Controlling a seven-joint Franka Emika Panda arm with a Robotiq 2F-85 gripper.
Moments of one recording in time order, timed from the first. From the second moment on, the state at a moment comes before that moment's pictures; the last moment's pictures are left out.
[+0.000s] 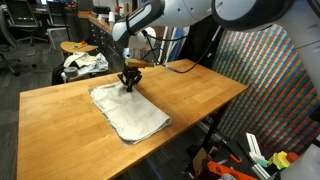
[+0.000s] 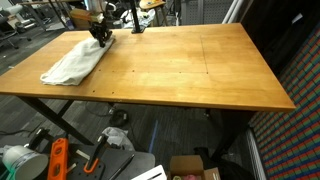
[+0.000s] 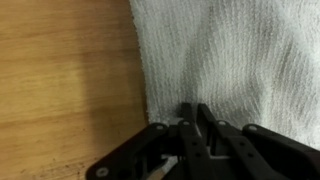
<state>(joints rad) 0.08 0.81 0.04 -1.36 0.16 2.03 0.12</state>
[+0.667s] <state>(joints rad) 0.05 0.81 0.03 -1.35 0.16 2.03 0.13</state>
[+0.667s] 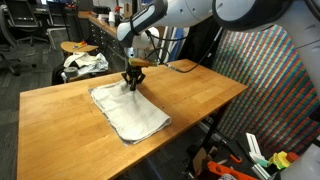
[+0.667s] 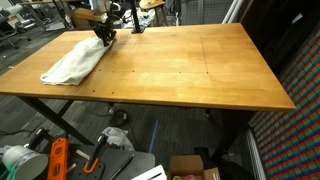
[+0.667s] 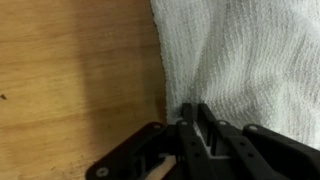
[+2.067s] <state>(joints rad) 0.01 0.85 0.03 -1.27 0.17 1.98 0.18</state>
